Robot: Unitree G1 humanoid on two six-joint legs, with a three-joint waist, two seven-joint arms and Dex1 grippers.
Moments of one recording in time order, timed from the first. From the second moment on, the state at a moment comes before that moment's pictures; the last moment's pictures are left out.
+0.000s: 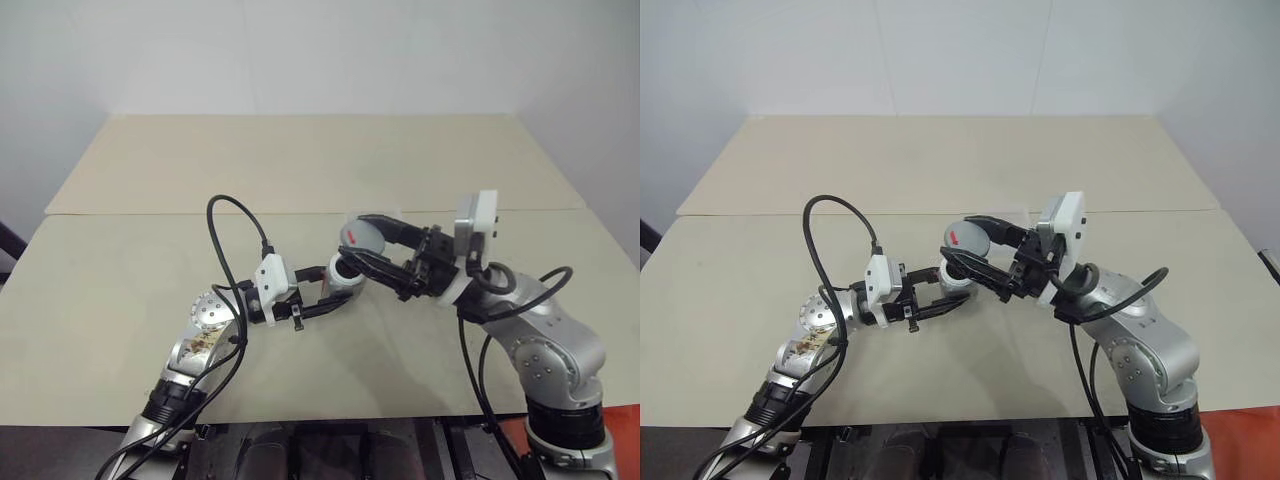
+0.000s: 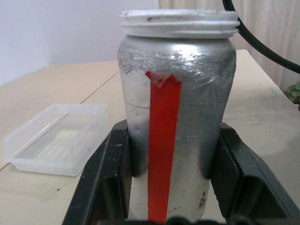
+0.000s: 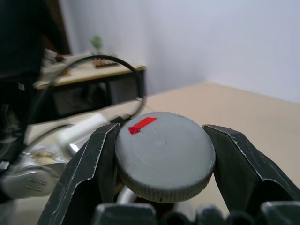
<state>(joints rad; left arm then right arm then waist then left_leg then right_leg) -0.36 0.35 -0.18 -0.02 -0.31 -0.02 -1.00 -0.34 -0.50 -0.07 -0.59 0.73 0.61 0.59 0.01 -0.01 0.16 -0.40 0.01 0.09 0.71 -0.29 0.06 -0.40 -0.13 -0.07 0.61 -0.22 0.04</state>
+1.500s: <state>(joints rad) -0.95 0.23 -0.29 0.71 0.23 -0.16 -0.48 0.00 -0.82 -0.20 -0.80 0.48 0.85 0.45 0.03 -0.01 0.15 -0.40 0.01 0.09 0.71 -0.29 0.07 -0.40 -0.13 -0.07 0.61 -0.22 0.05</state>
